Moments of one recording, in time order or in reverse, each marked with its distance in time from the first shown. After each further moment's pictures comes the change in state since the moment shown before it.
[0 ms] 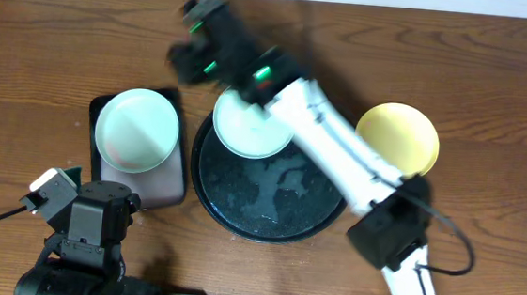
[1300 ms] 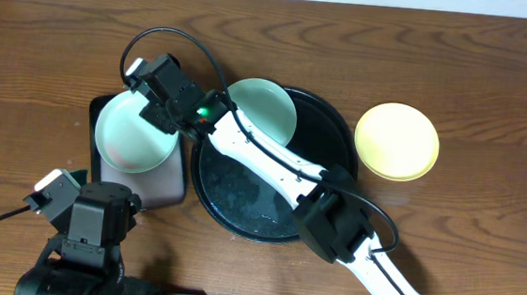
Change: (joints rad) left arm 0.000 0.000 0.000 -0.016 0.050 0.000; right arm 0.170 0.285 0.037 0.138 0.213 -0.632
